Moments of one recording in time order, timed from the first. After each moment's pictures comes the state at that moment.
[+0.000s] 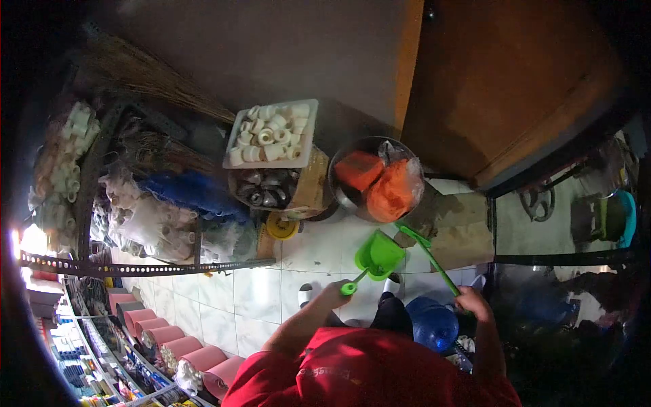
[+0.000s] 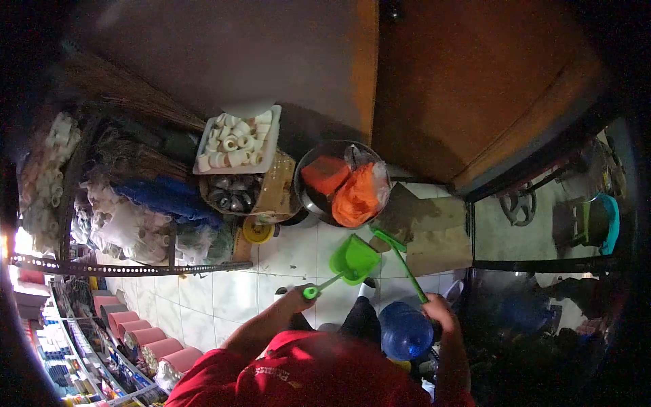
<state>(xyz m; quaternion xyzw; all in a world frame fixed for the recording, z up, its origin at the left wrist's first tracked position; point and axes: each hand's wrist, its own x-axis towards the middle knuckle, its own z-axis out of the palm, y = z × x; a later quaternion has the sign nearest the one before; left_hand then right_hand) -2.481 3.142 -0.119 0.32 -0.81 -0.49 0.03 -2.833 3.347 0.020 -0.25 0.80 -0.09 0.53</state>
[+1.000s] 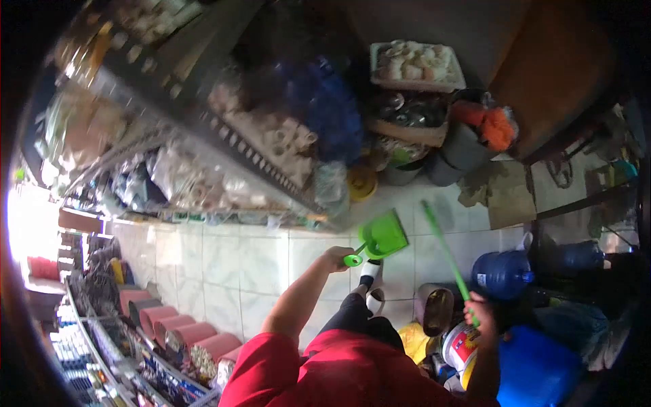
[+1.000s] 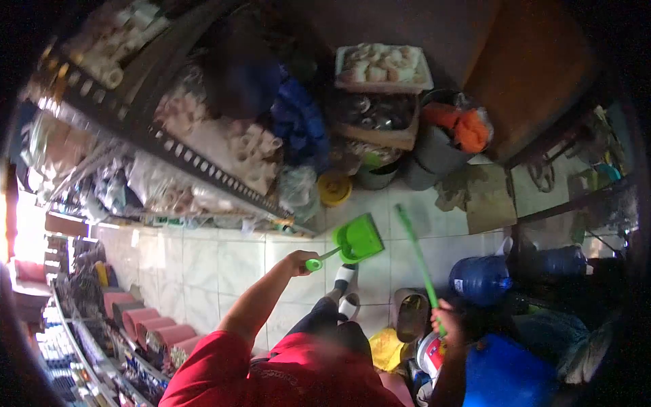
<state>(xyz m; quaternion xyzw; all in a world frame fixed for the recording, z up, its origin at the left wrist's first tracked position) -2.056 2.990 -0.123 0.55 -0.26 -0.77 -0.18 -2.331 3.364 0.001 0.11 0.70 -0.40 0.58</state>
